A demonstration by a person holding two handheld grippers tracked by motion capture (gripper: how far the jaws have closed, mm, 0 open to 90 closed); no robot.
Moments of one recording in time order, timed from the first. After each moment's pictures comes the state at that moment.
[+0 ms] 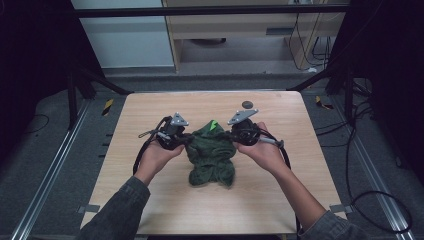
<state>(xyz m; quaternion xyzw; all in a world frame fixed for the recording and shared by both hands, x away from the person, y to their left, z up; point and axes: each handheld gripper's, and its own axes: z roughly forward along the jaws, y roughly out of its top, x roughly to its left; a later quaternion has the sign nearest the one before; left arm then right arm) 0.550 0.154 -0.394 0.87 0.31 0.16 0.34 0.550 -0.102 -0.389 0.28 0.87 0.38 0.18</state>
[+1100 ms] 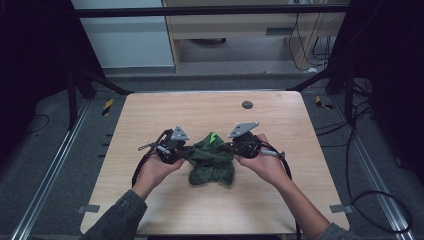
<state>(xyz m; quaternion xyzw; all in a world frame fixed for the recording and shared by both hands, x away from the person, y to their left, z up) 0.520 0.154 -0.410 0.88 0.29 0.15 0.34 0.526 -0.103 -0.410 0.27 0.87 0.37 0.16</state>
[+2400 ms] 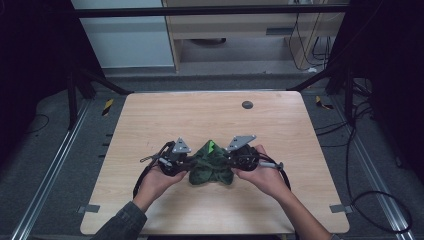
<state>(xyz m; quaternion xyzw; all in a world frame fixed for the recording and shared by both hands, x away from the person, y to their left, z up) 0.497 0.152 -0.434 0.88 0.29 0.14 0.34 0.499 -0.097 -0.428 0.25 0.88 0.37 0.15</state>
